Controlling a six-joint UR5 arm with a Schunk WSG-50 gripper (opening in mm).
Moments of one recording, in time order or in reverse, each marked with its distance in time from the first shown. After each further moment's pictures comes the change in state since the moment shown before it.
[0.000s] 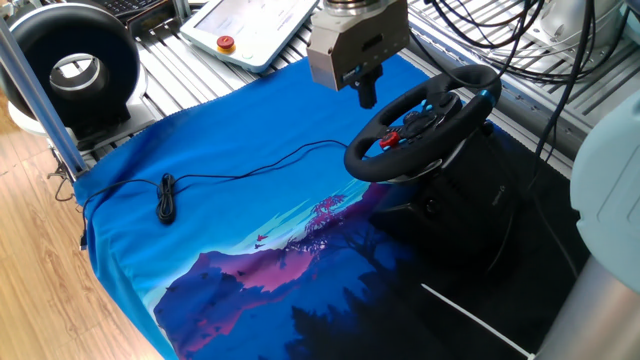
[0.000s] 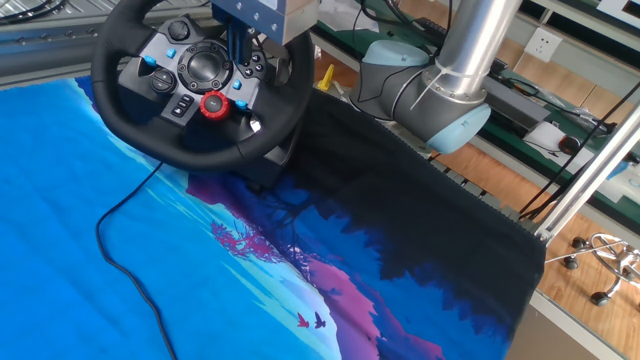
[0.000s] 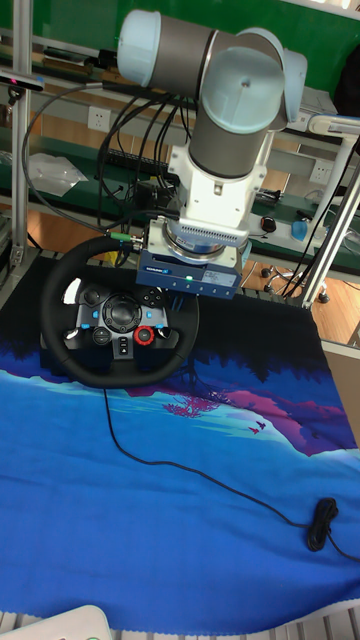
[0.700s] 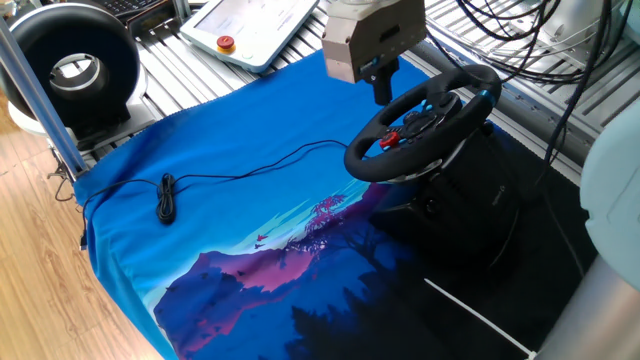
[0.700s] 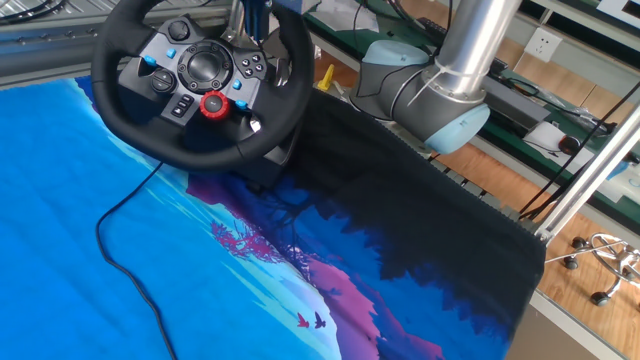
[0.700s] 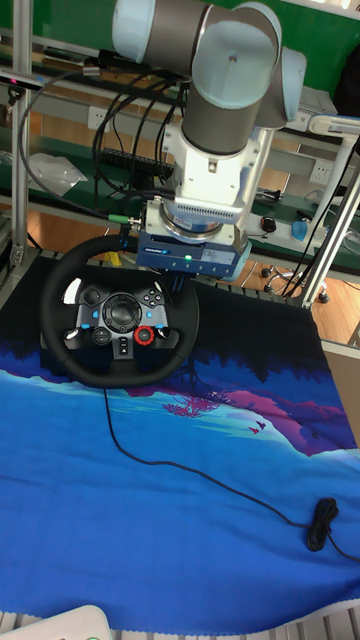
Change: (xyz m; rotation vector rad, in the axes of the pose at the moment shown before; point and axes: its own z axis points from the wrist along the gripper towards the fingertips) arm 0.028 -0.003 -0.010 -0.030 0.027 -0.035
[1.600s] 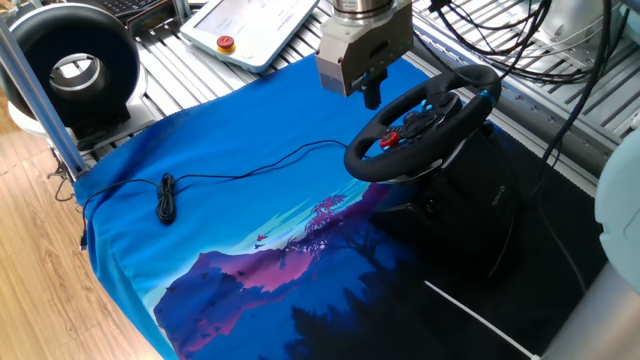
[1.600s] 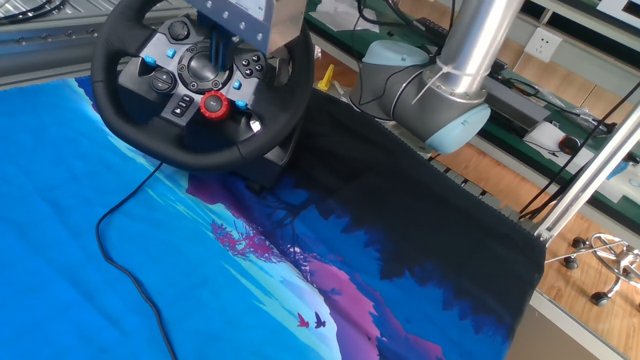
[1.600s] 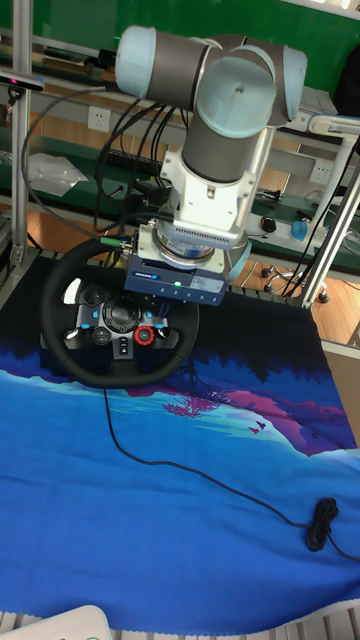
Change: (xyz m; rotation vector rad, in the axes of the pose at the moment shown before) arm -0.038 -0.020 0.023 0.086 -0.082 0.003
